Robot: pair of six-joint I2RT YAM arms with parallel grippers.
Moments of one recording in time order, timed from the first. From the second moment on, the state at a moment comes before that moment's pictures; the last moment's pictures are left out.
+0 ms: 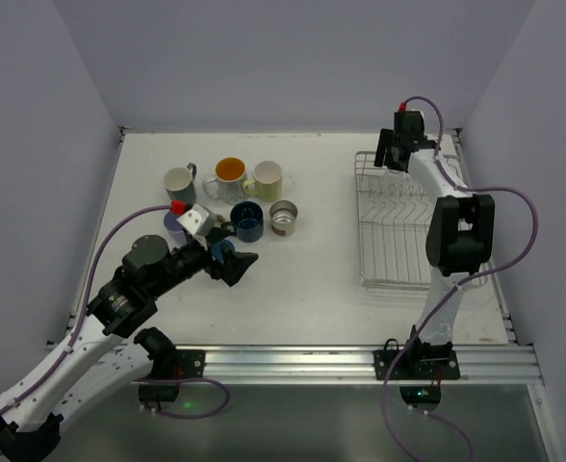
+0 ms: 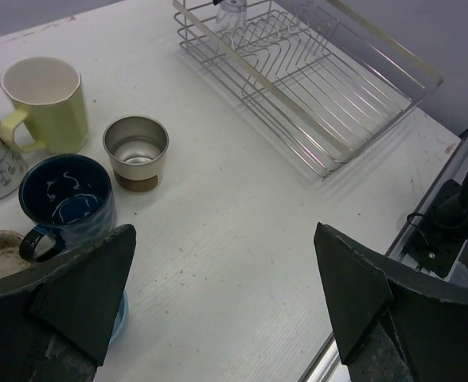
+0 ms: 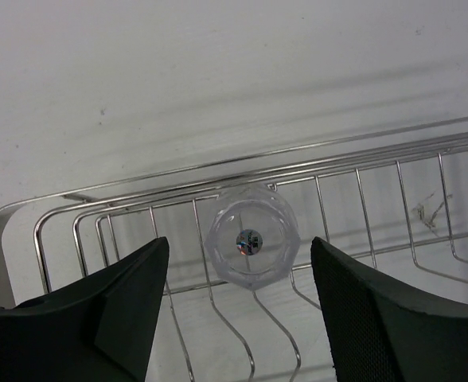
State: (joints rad) left arm -0.69 0.60 0.71 -0.26 0.15 -0.20; right arm 0.07 2.00 1.65 -0.44 0.24 0.20
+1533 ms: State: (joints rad) left arm -0.68 0.80 0.65 0.04 0.43 -0.48; right arm 0.48 0.85 0.54 0.24 -0.34 0.83
